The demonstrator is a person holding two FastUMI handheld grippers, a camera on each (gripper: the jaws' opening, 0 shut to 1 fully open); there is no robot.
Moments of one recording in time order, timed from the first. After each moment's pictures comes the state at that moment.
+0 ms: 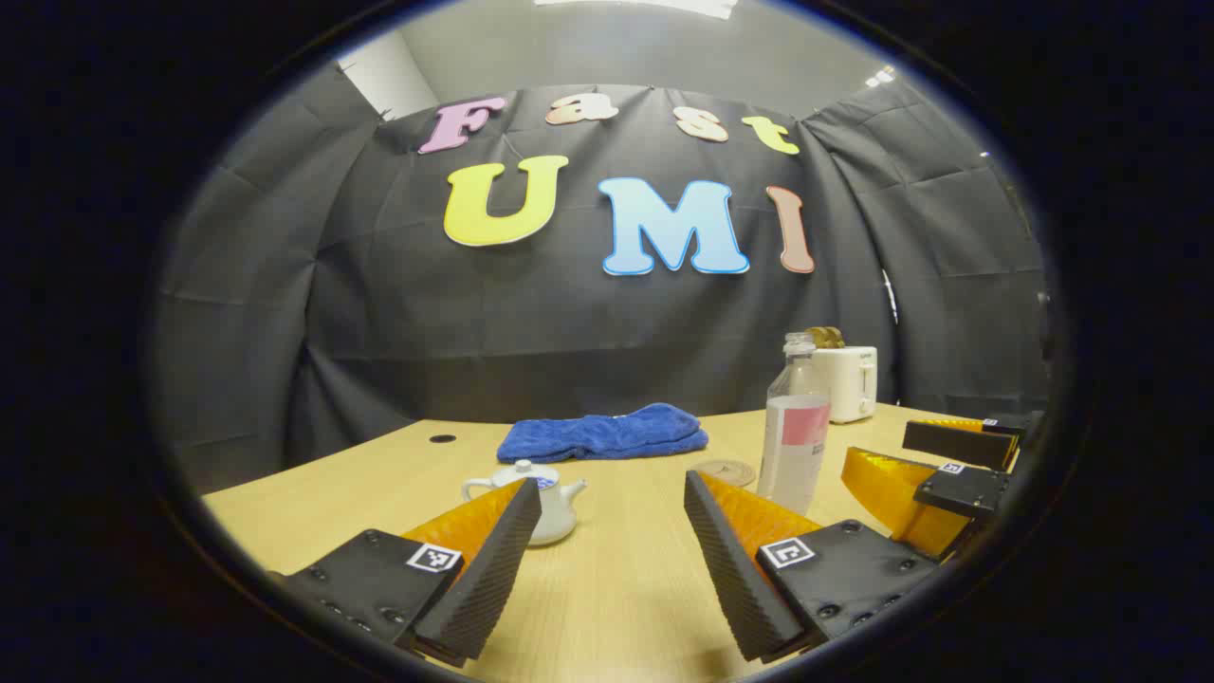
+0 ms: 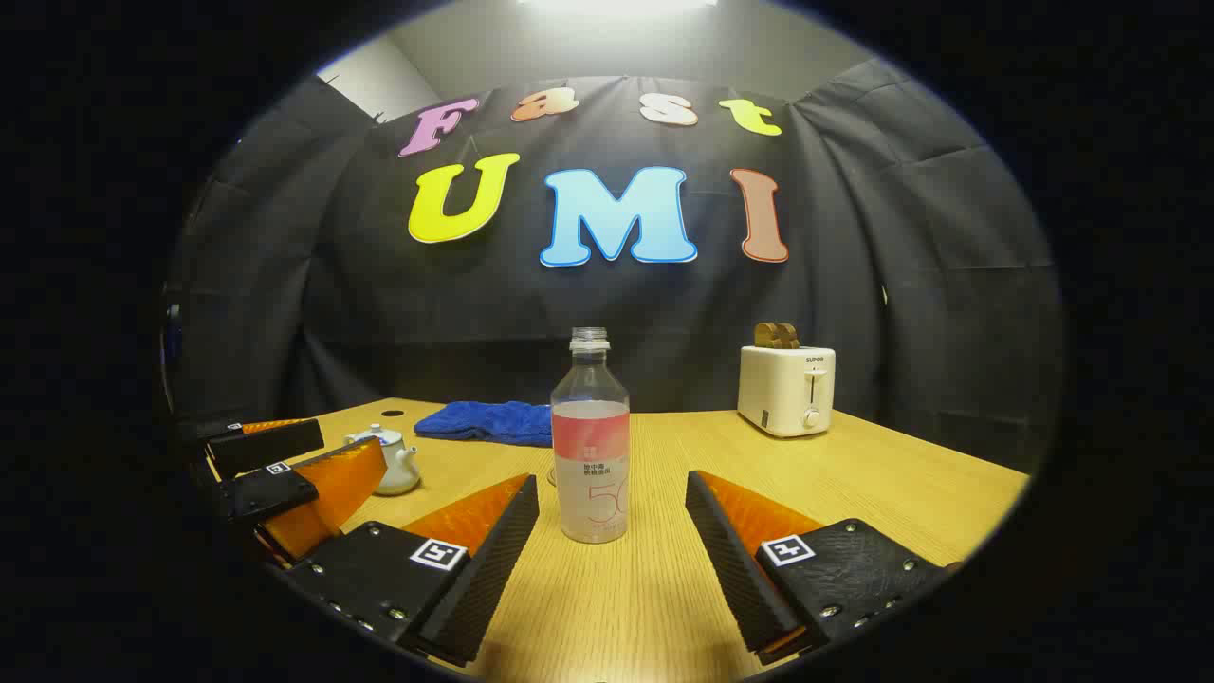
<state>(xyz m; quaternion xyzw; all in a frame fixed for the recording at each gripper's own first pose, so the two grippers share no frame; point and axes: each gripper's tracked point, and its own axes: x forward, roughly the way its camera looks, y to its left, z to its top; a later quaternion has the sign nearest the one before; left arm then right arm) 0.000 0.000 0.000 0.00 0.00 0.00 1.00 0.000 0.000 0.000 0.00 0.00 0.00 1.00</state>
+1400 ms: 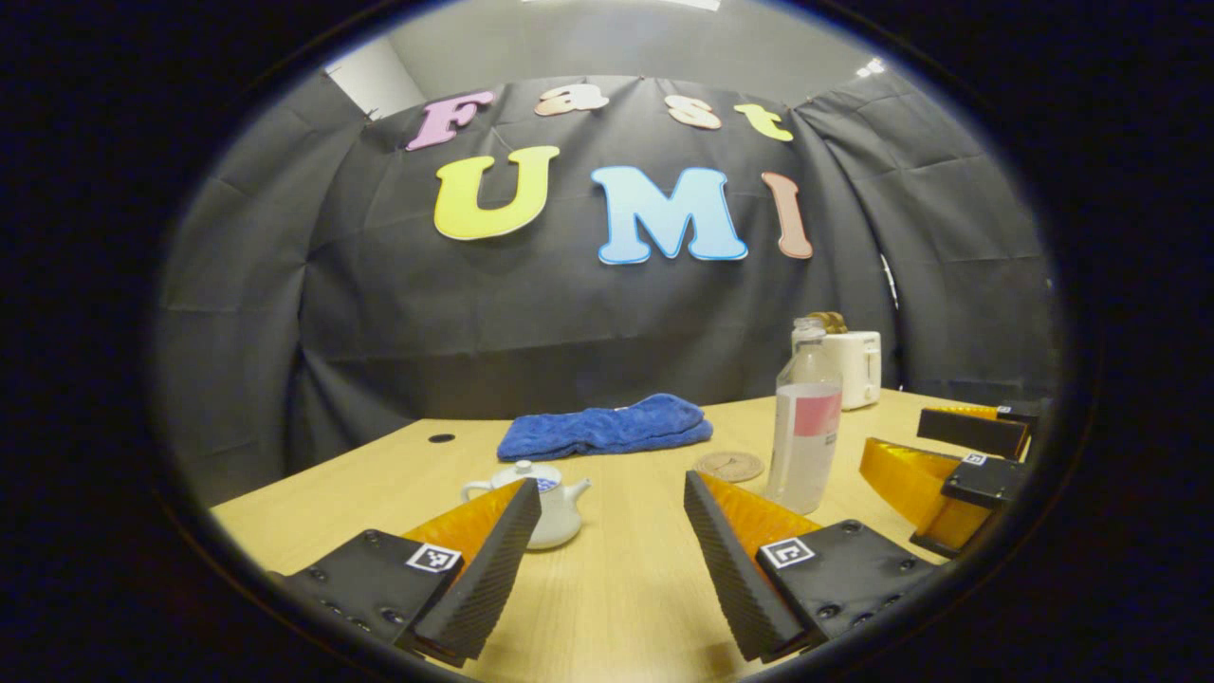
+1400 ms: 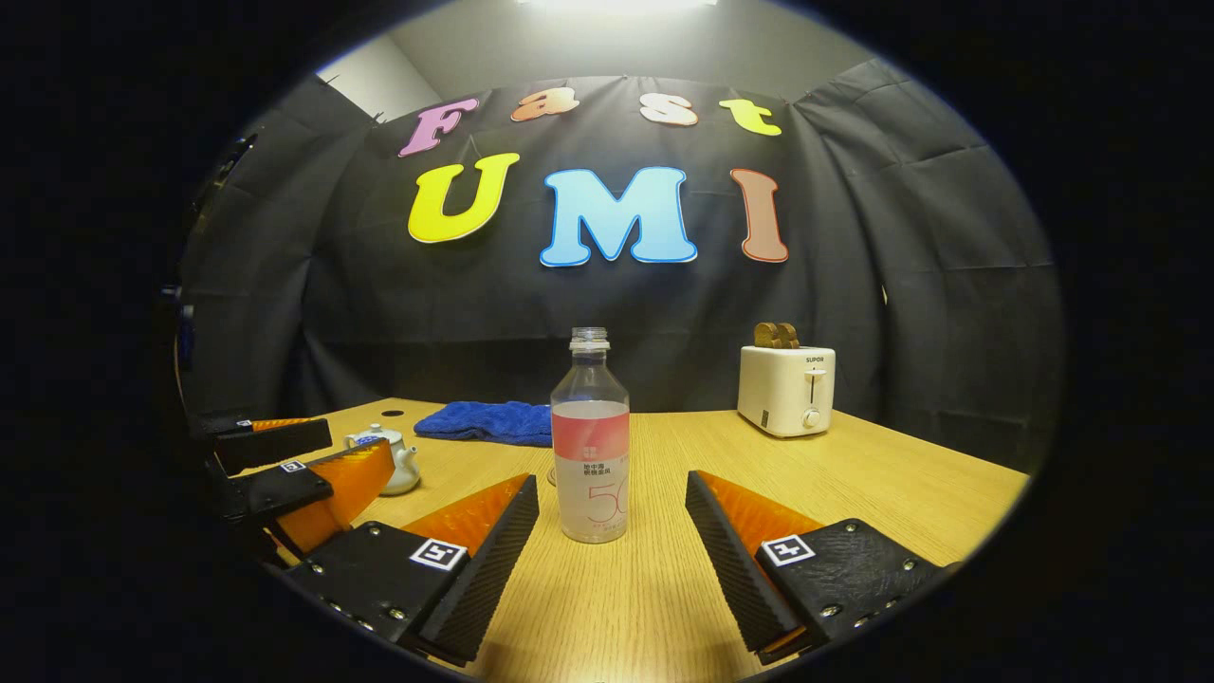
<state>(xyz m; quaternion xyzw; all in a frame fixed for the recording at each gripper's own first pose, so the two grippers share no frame) 0.021 0.008 -0.005 0.02 0.02 0.00 1.00 0.000 0.000 0.000 0.00 0.00 0.00 1.00</state>
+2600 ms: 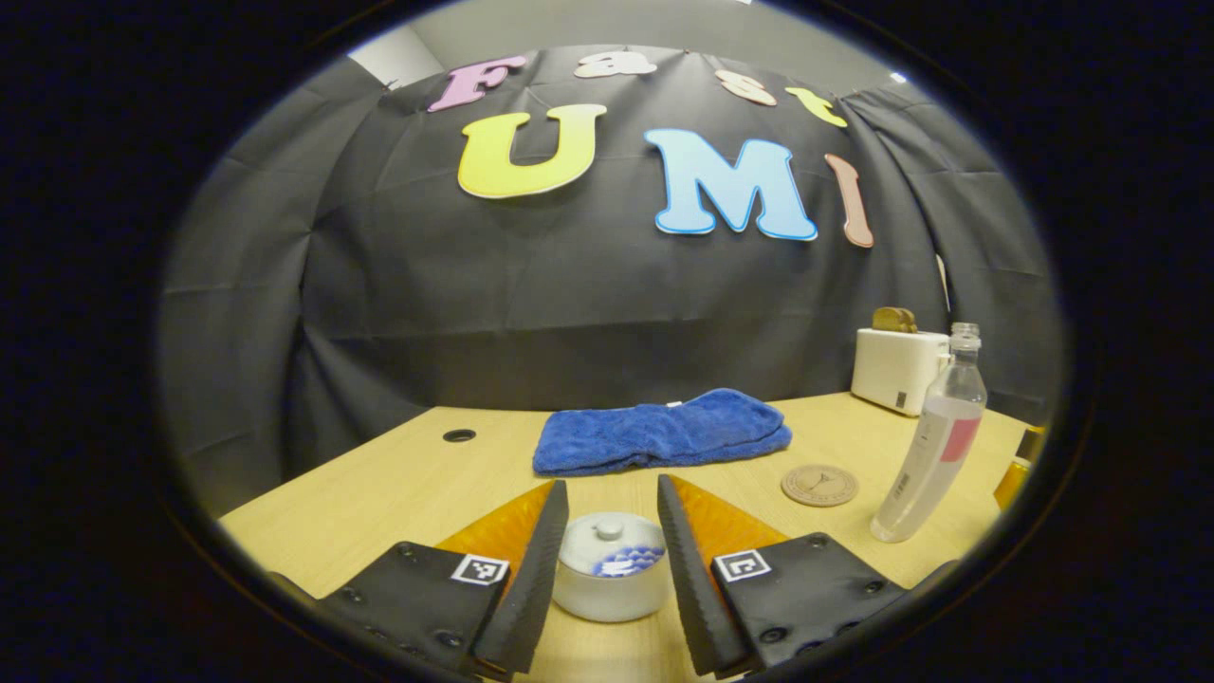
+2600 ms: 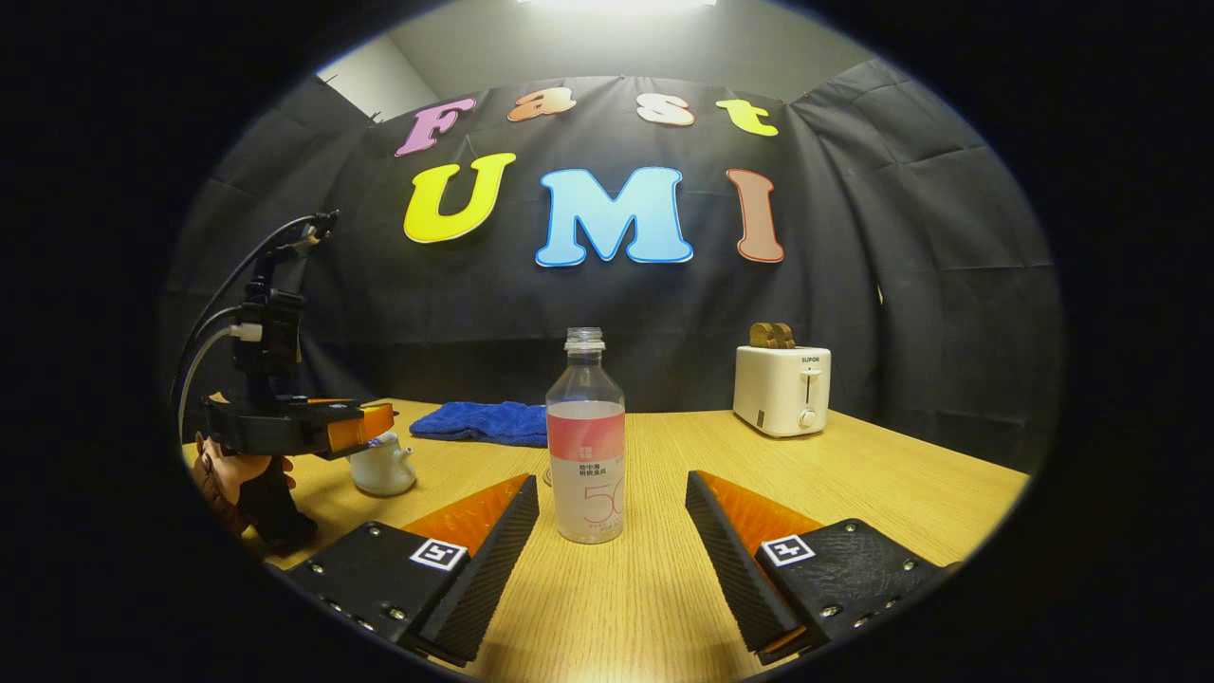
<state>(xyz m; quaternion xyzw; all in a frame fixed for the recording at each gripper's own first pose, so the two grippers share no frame) 0.122 0.085 -0.013 -0.01 0.06 0.03 1.00 0.001 -0.002 0.001 0.00 0.00 -0.01 1.00</state>
